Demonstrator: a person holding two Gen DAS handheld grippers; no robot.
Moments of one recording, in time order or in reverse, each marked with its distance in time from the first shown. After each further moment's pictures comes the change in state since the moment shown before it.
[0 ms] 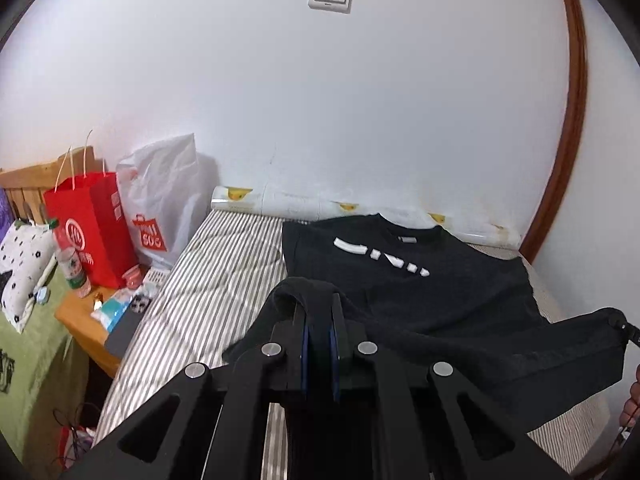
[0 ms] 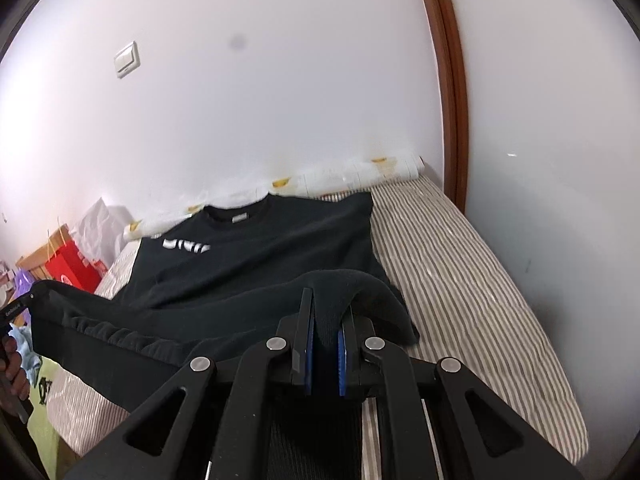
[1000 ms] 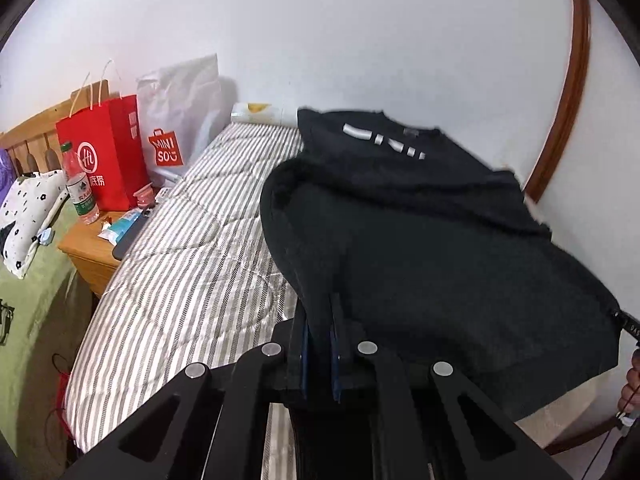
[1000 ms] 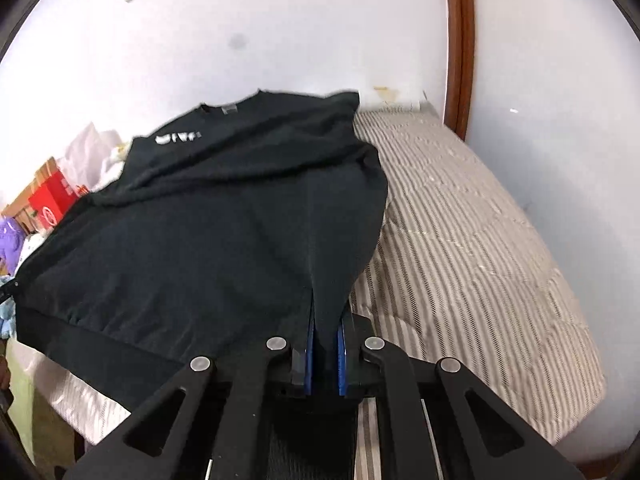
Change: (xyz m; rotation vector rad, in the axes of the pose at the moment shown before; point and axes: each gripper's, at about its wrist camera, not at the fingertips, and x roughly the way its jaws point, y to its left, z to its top) left arm -0.036 0.031 -0.113 -0.032 0.151 -0.009; right arm 0.001 -0.004 -0.102 -0.090 0.161 -0.050
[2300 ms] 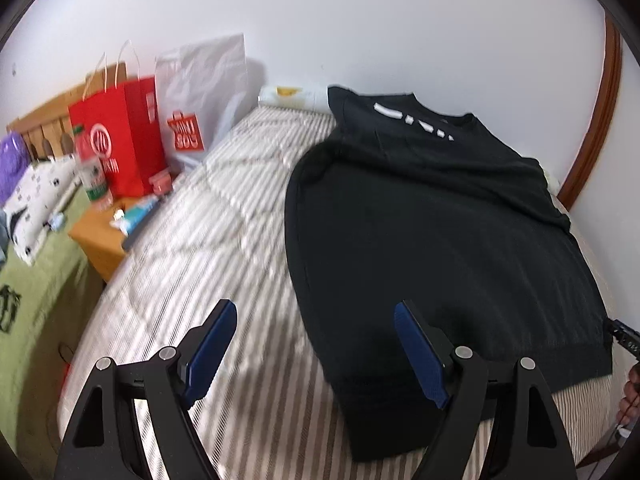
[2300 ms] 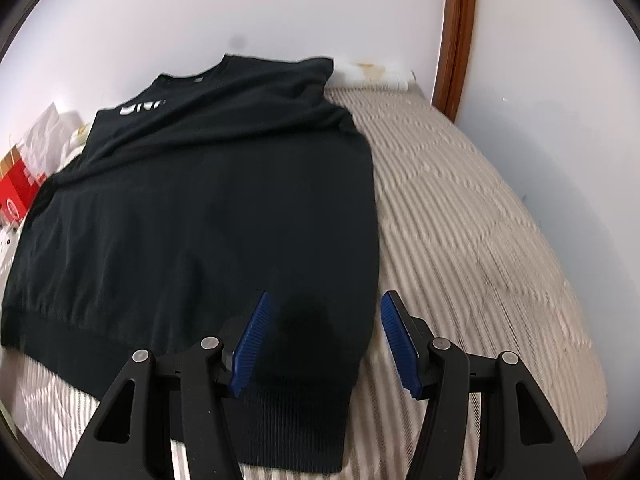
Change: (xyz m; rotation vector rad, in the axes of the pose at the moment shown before) left arm 0.069 0.014 -0.023 -0.043 -0.008 0.088; right arm 0.078 -0.002 0.008 -0.018 0.093 -0.116
